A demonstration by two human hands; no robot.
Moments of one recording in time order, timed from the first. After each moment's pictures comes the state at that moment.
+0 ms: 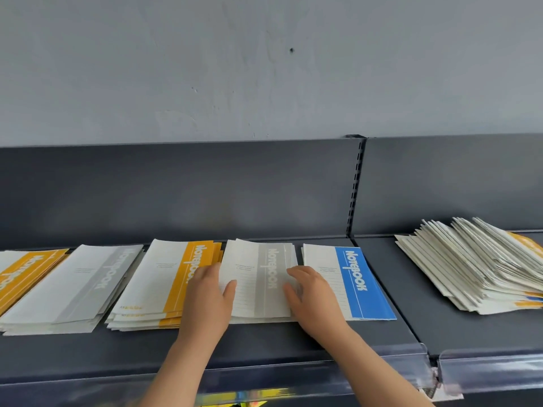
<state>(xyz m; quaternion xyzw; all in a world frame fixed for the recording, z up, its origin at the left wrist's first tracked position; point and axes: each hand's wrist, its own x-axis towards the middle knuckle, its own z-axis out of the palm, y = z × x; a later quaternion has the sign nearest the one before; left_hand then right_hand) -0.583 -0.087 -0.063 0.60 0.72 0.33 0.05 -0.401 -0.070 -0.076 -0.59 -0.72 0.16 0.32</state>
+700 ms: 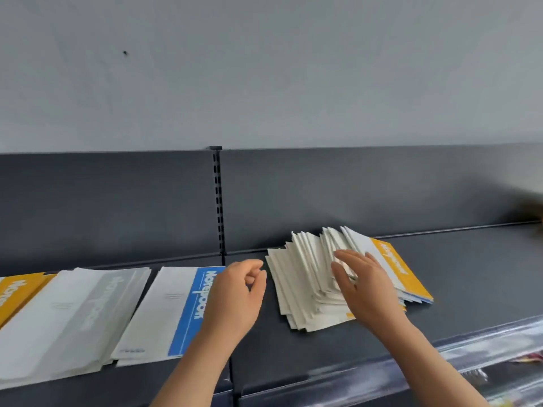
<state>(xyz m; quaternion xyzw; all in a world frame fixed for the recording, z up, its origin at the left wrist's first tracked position) -0.273 -0.056 -0.039 0.68 0.54 0.46 0.18 -0.053 -0.070 -0.042 -0.66 -0.66 0.00 0.37</state>
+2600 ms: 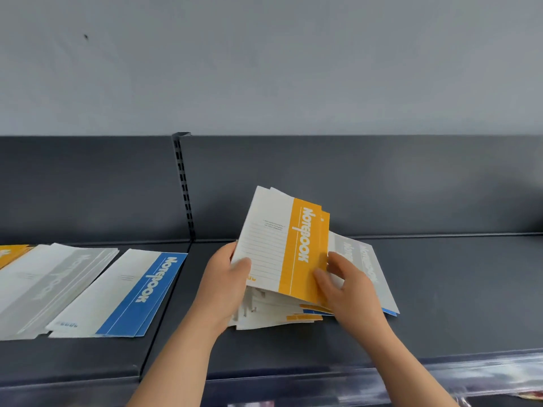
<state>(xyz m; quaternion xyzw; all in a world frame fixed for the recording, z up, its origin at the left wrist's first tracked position) -0.157 -0.064 -0.021 0.54 0.55 0.50 0.40 0.036 -0.059 -0.054 -0.61 -0.63 0.22 0.43</state>
